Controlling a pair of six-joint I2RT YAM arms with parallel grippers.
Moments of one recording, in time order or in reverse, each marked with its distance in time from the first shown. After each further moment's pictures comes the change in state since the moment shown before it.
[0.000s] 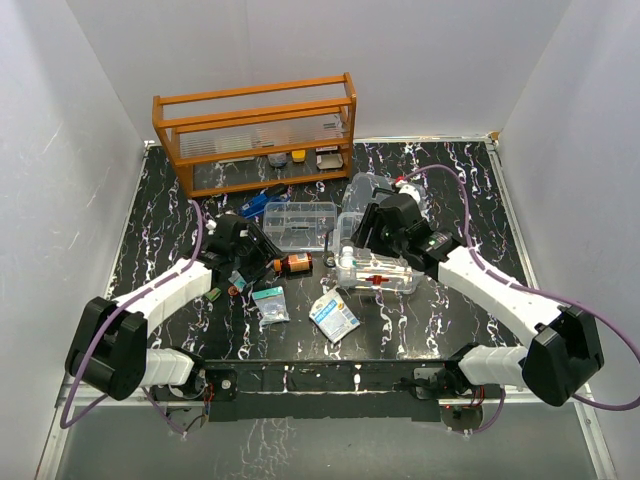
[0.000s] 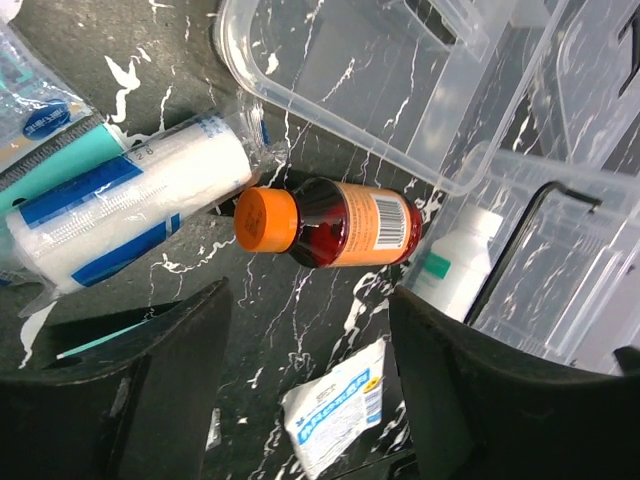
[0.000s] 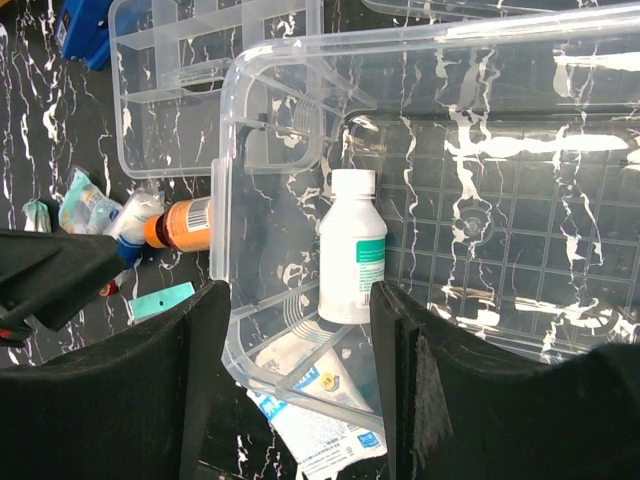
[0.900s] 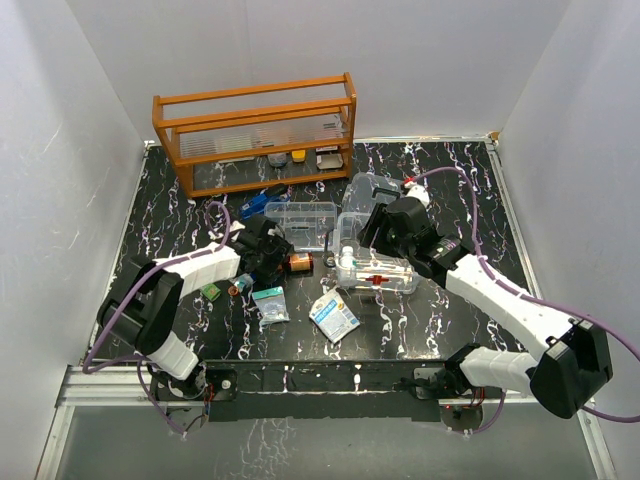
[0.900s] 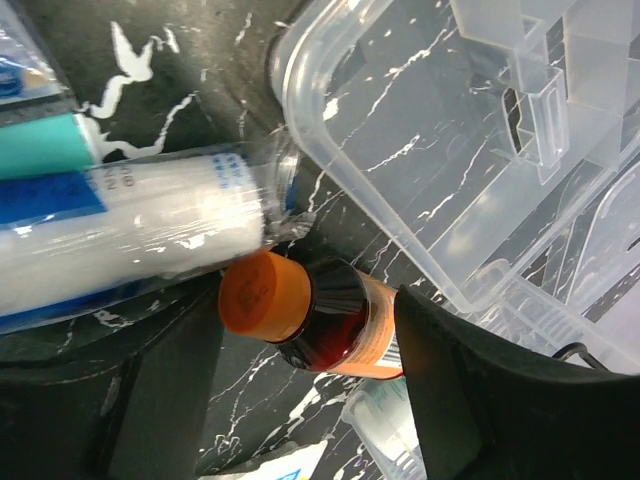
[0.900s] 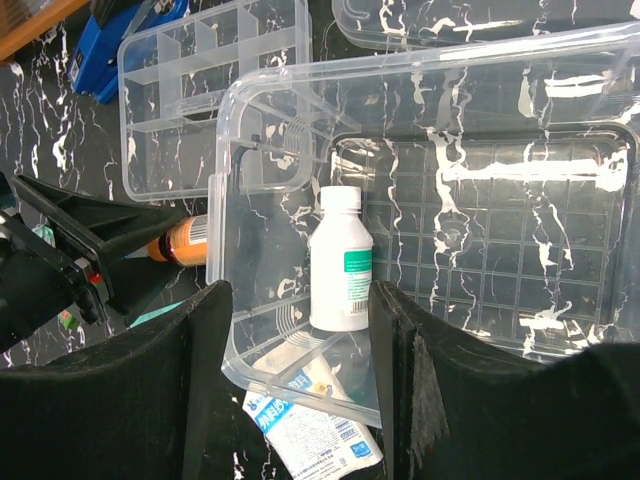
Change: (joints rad) left arm -0.108 0.265 0.104 0.003 -0.187 -0.412; right arm 0.000 -0.076 -0.045 0.021 0.059 0.000
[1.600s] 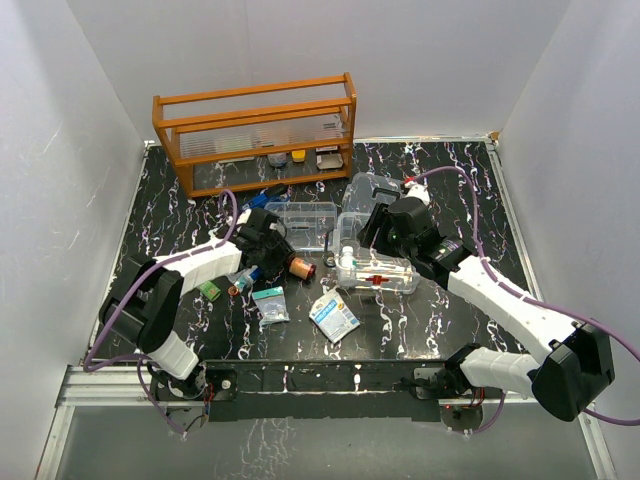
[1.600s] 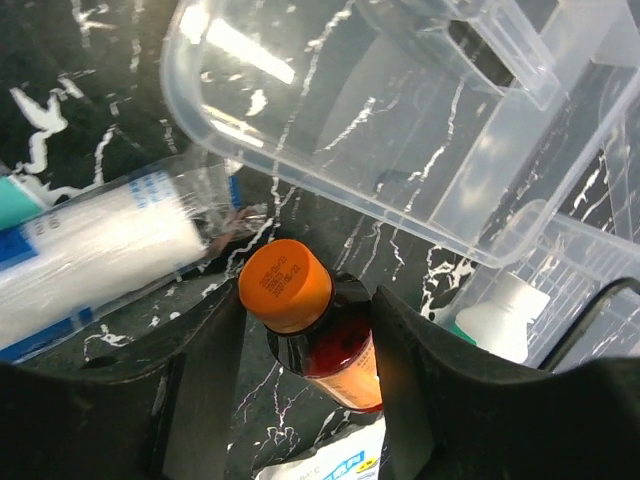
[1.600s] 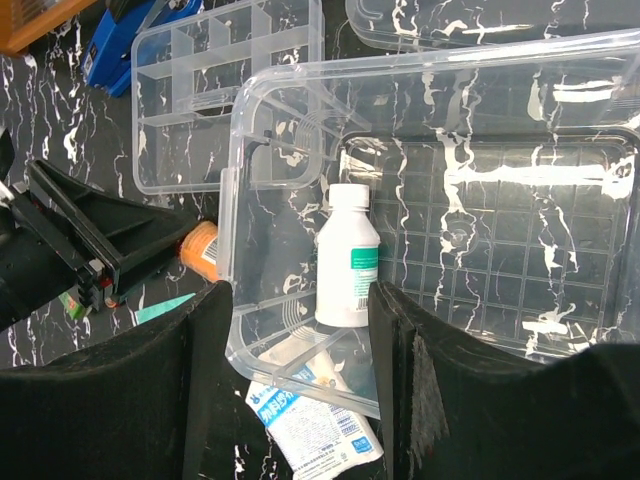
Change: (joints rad) left arm -0.001 0.022 0.059 -0.022 0.031 0.272; right arm 0.000 -0.019 0.000 -0.001 -0.010 -0.015
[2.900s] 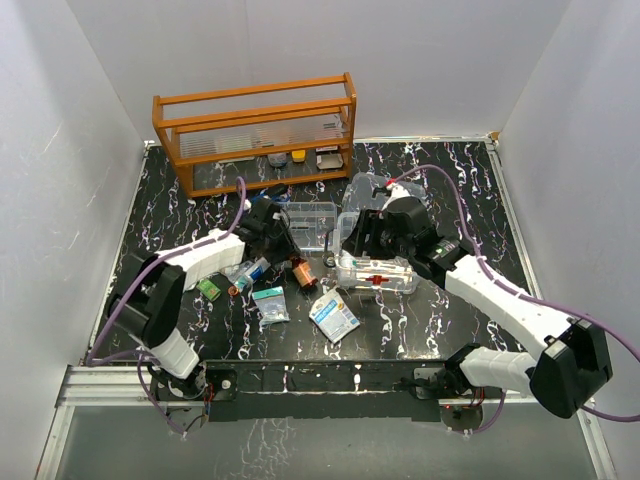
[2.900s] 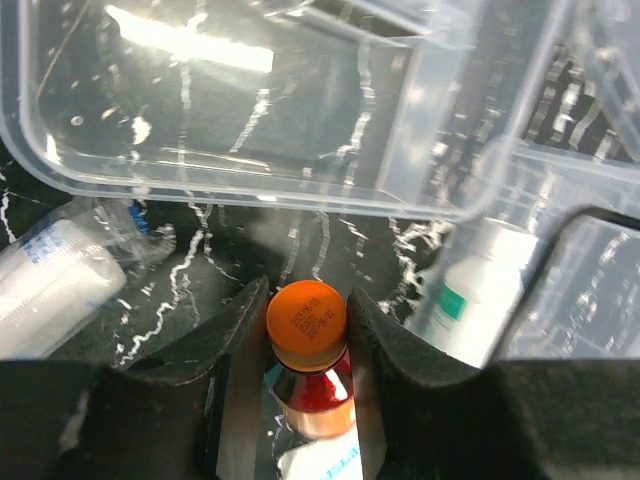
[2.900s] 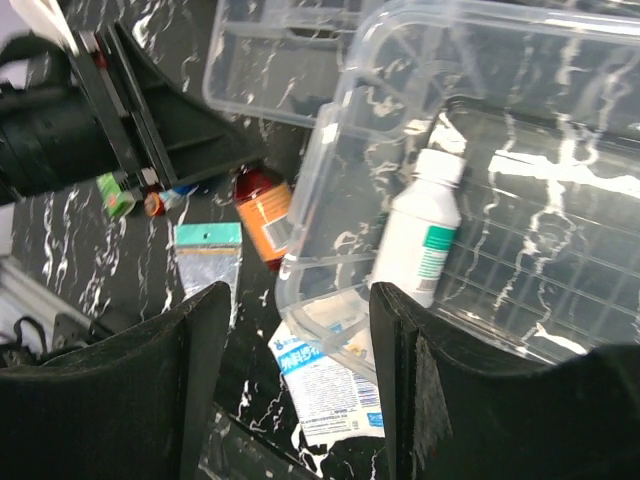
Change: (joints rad) left arm 0.002 0.061 0.090 0.006 0.115 0.243; right arm 0.000 0.011 -0.019 0.066 -0.226 -0.109
